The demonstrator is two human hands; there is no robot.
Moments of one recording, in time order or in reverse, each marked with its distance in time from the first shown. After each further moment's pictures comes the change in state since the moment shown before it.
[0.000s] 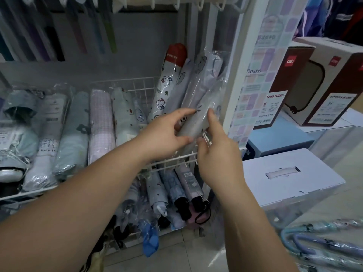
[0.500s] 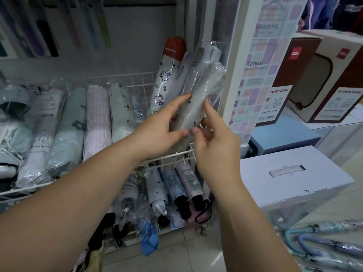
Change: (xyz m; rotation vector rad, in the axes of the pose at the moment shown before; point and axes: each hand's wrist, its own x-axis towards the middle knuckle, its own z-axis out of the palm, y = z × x) left_hand -0.006 -0.002 0.001 -0.100 0.045 0.089; right_hand 0.010 0.020 0.019 0.294 0.147 -0.086
